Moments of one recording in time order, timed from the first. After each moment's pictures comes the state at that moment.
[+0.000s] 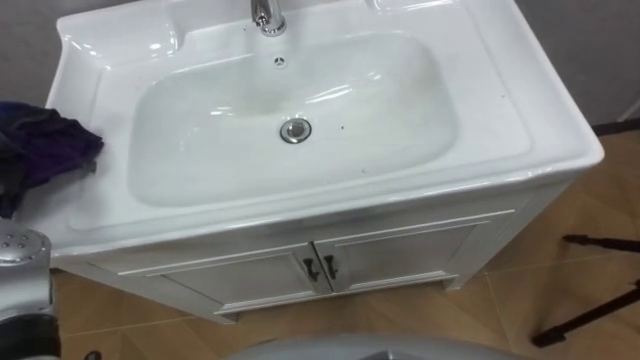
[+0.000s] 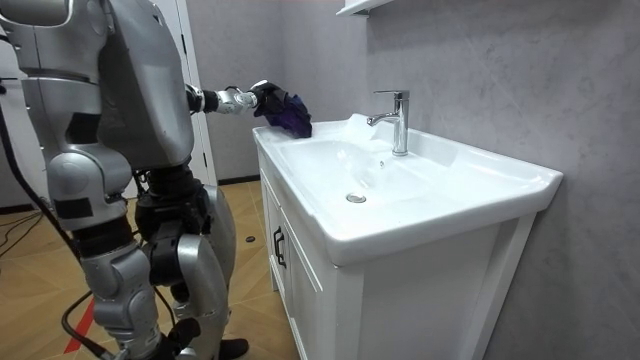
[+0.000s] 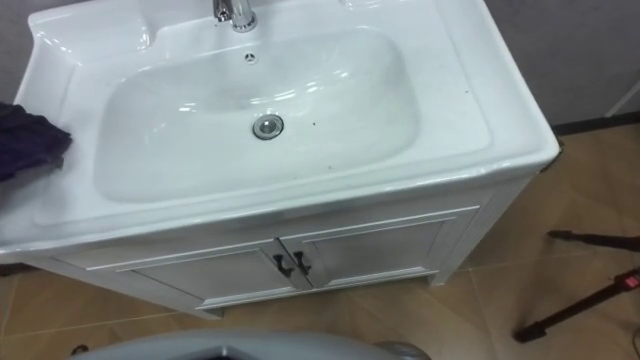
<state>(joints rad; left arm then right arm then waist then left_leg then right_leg) 0.04 0.42 0.43 0.41 0.27 0.10 0.54 0.13 -0.33 -0.14 1.36 0.23 0.12 0.10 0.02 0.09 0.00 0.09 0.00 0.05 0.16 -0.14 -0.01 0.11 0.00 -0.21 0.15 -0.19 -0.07</state>
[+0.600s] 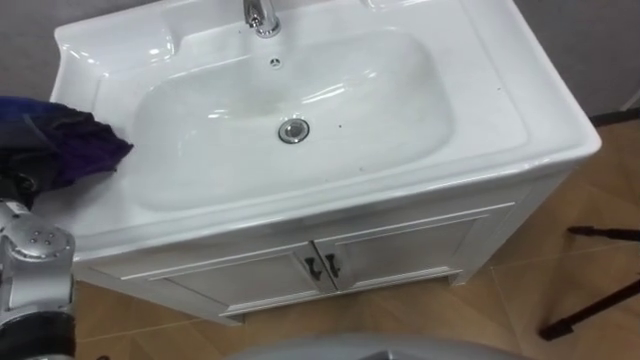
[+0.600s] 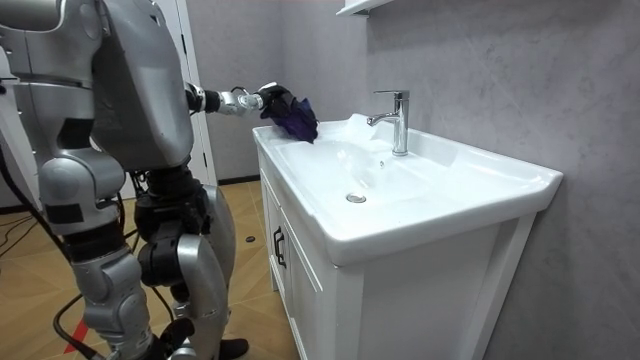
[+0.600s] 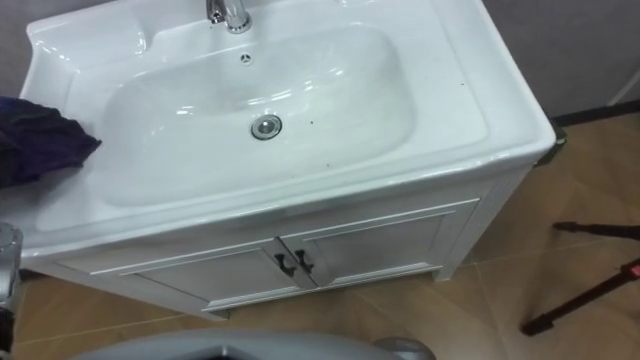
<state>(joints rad) 0.04 0.41 0.33 0.41 0.28 0.10 0.54 0.14 -0.33 -0.14 1.36 0.23 0.10 0.11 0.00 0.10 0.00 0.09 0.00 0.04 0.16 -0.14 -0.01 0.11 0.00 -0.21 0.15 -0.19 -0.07</state>
